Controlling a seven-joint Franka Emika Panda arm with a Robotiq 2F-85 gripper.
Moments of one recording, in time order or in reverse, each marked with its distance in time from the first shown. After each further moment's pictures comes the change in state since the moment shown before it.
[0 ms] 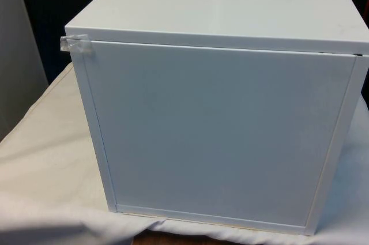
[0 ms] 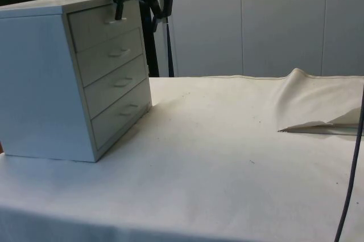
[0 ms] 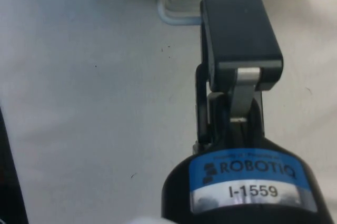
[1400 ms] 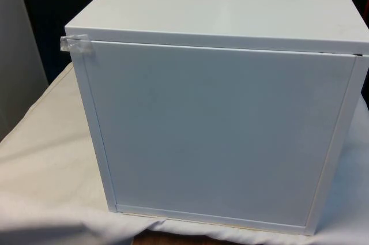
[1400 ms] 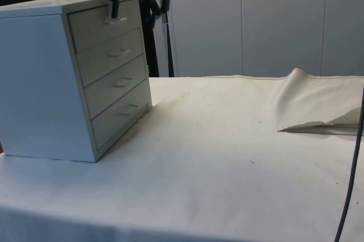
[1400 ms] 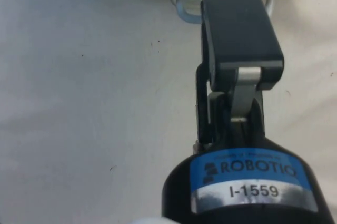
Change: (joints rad) arm 0.003 -0.001 0.023 0.027 -0.102 -0.041 0.001
